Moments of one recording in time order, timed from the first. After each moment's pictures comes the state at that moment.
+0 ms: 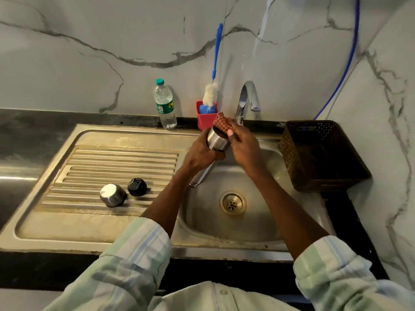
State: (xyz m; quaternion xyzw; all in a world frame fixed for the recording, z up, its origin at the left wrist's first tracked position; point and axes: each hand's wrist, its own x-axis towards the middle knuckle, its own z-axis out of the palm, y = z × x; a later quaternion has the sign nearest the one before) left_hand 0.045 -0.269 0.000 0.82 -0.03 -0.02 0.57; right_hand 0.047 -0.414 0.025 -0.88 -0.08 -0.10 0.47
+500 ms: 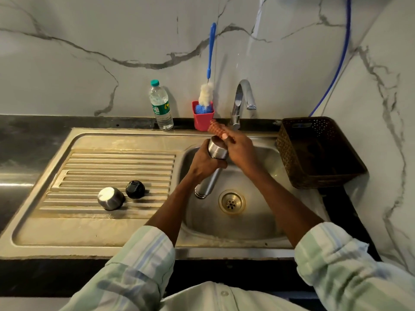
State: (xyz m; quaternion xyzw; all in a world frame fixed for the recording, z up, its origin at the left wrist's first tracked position) left_hand 0.034 -0.282 -0.026 0.81 0.00 -0.04 0.59; right_hand 0.051 -0.414 0.016 -0.90 -0.05 -0.06 0.43
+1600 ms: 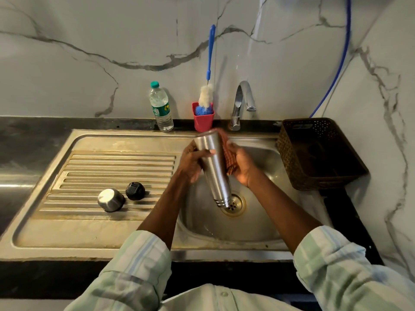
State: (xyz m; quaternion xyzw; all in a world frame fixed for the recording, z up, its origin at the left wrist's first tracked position) left_hand 0.033 -0.262 -0.017 0.55 0.05 -0.07 0.83; right_hand 0.039 -0.417 -0.001 -0.56 0.13 0.20 0.80
